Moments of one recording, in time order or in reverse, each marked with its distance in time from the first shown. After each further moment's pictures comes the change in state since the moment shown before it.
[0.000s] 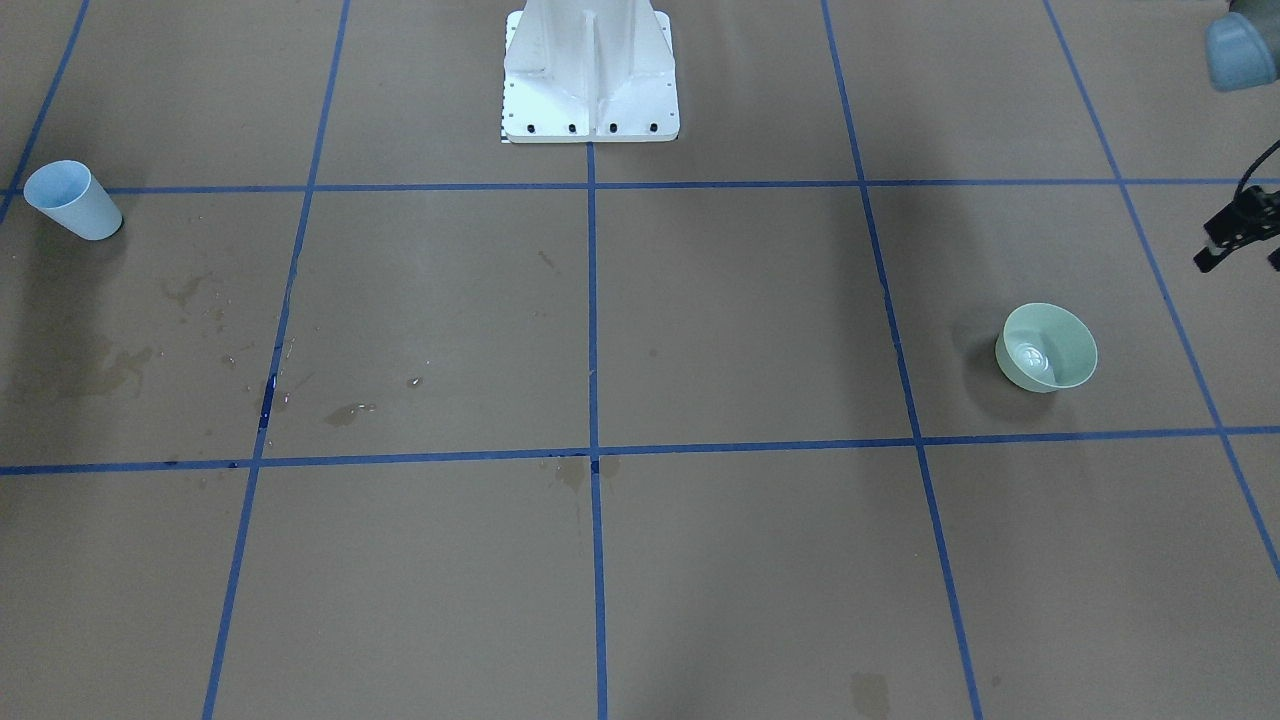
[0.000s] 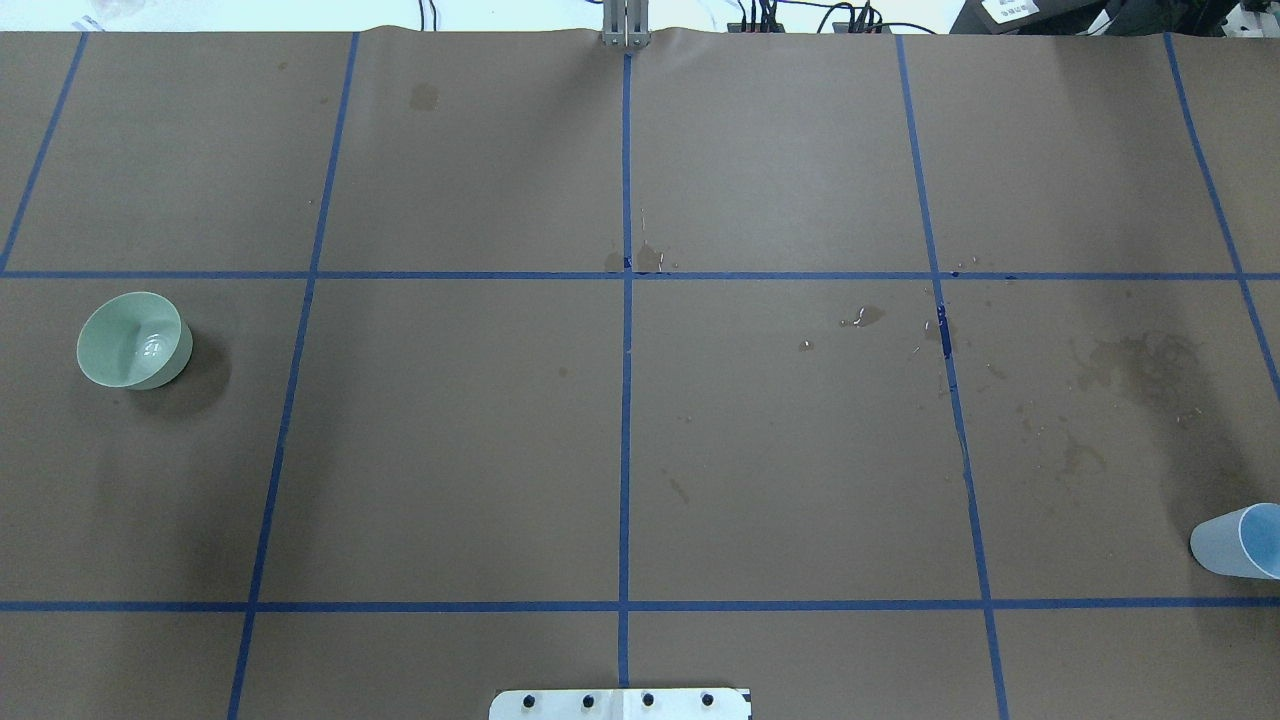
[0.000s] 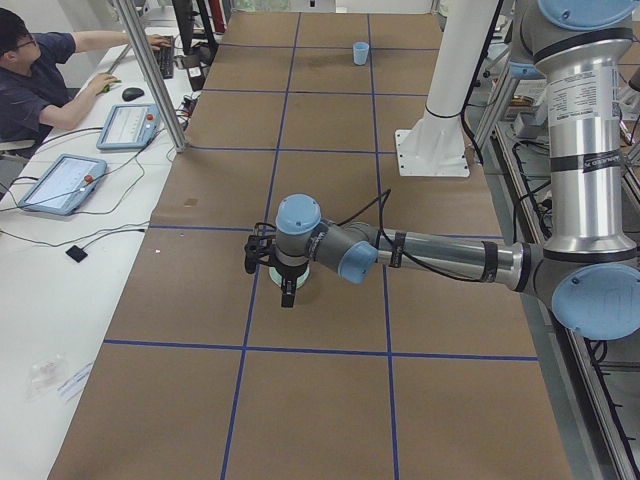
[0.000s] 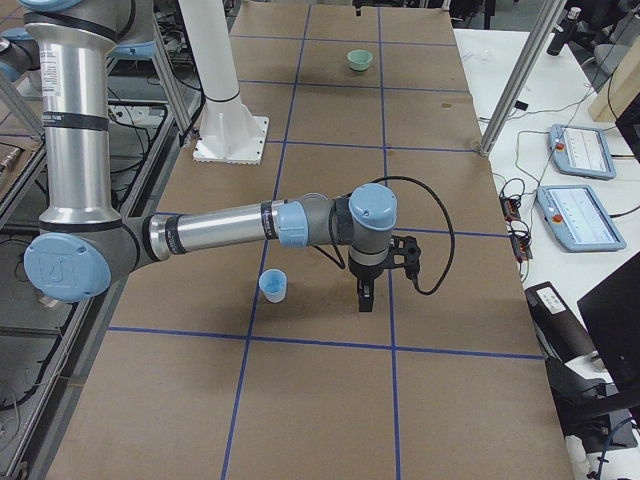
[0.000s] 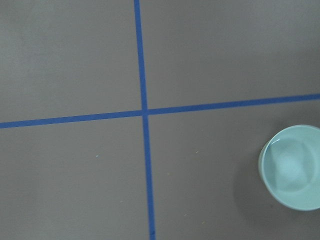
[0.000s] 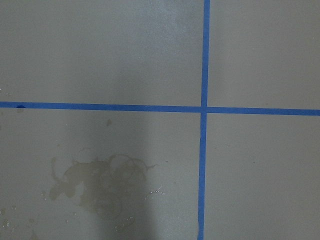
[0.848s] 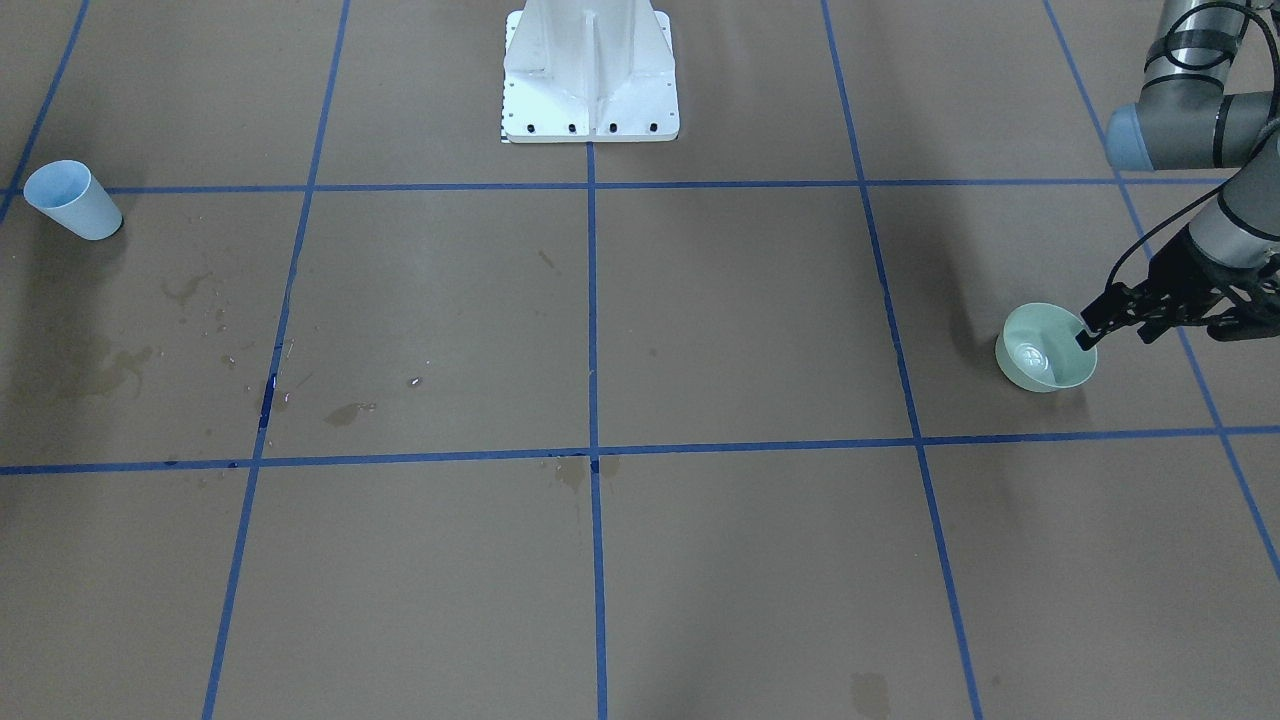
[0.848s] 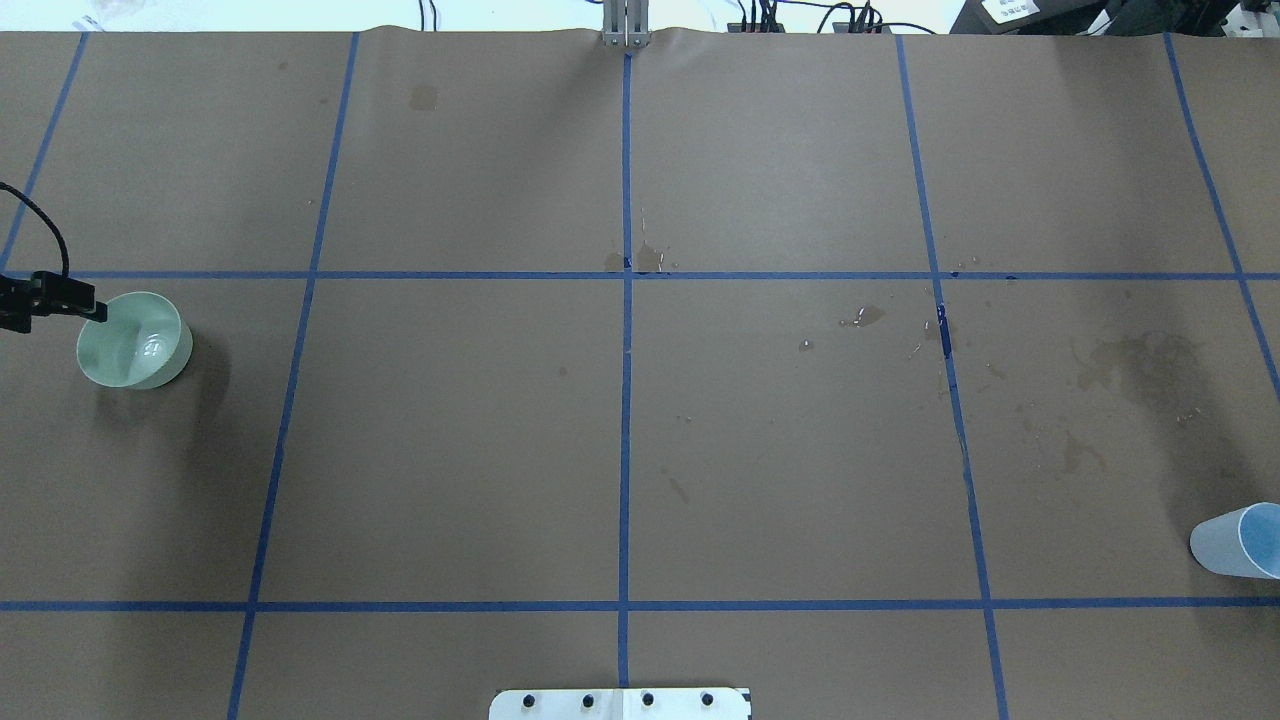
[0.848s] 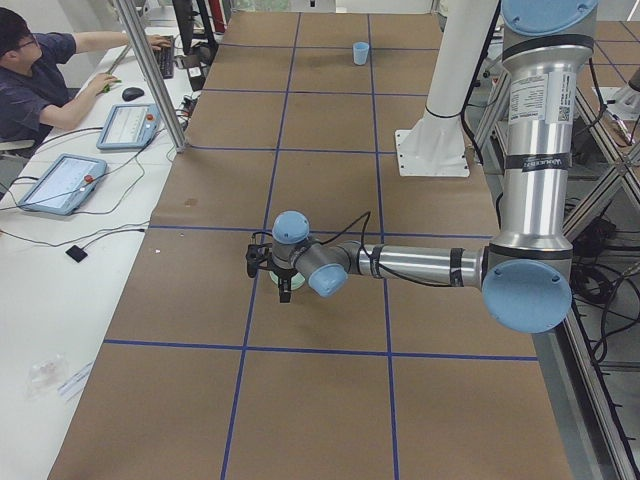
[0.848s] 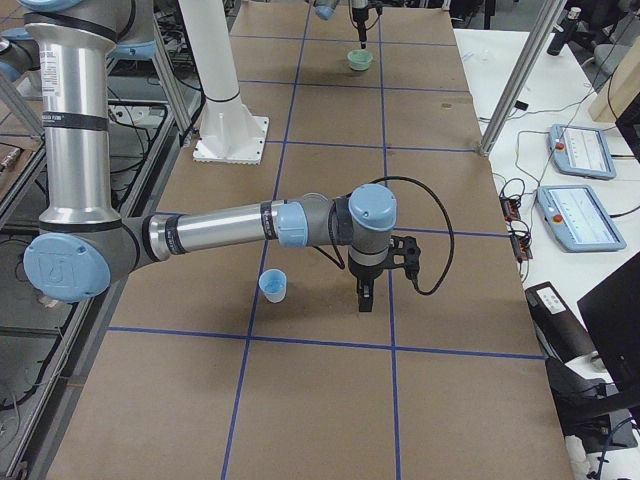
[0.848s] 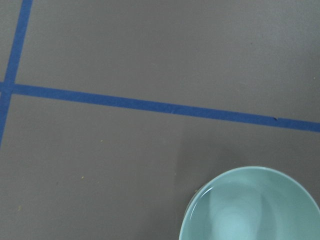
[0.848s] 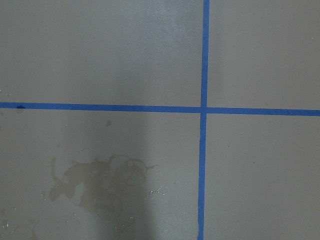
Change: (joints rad) left arm 0.189 -0.145 0.246 -0.232 0.095 -0.266; right arm 0.000 -0.001 0.001 0.001 0.003 0.001
